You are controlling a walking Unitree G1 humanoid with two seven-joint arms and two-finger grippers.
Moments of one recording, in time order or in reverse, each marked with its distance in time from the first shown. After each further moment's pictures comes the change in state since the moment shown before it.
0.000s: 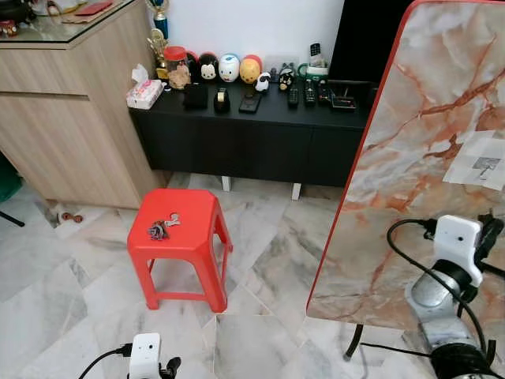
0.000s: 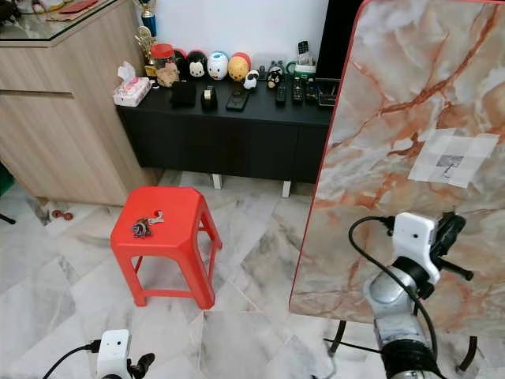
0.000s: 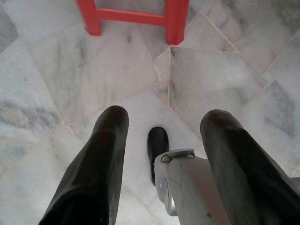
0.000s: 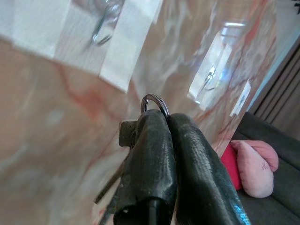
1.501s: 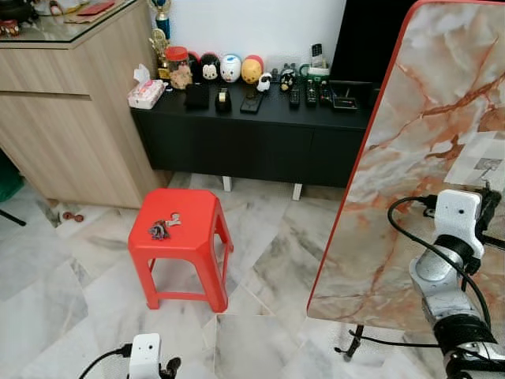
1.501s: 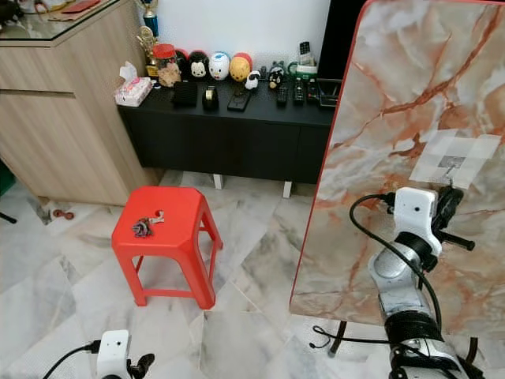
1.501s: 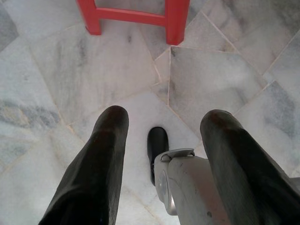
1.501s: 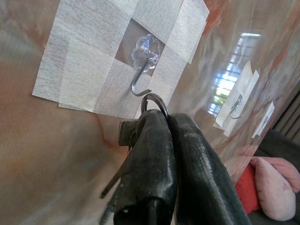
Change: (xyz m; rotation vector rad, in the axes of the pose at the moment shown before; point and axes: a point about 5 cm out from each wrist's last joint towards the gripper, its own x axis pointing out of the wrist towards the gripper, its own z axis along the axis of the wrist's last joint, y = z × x) left arm 0.000 0.000 0.000 -0.003 0.000 0.001; right arm 0.019 0.015 0.019 0.004 -0.034 0.075
